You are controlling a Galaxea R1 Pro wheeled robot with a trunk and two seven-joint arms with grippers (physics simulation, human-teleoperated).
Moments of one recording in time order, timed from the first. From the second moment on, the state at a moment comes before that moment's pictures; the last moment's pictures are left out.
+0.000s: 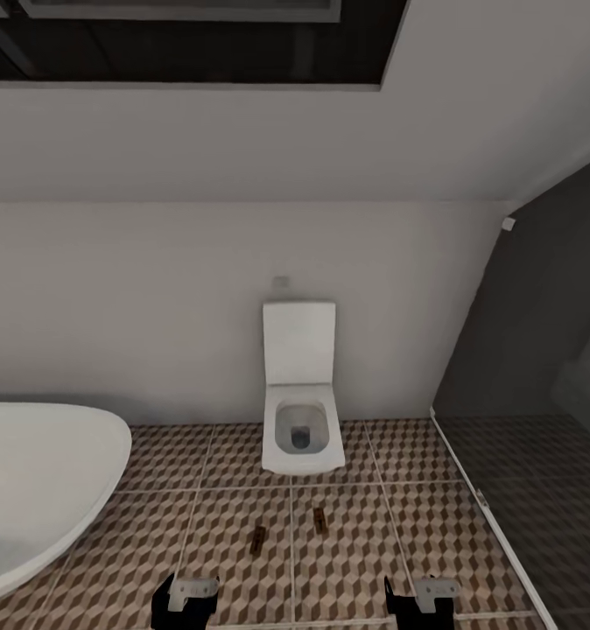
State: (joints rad) left arm -0.47 -0.05 -0.27 0.07 0.16 -0.70 0.10; right arm -0.43 0.00 0.09 -0.02 0.00 -0.65 -0.13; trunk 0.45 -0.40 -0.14
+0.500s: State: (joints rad) left arm -0.47 -0.05 -0.27 0.07 0.16 -0.70 0.10; right arm -0.43 0.00 0.09 -0.02 0.00 -0.65 -0.13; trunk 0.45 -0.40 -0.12
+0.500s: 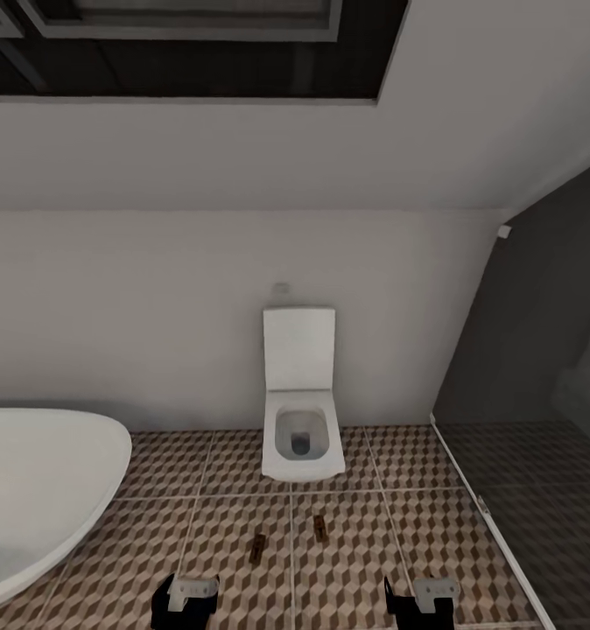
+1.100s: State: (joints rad) left arm -0.47 -0.05 -0.27 0.07 0.16 -0.70 0.10; right arm -0.43 0.00 0.09 -0.02 0.00 -0.65 -0.13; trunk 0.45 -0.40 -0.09
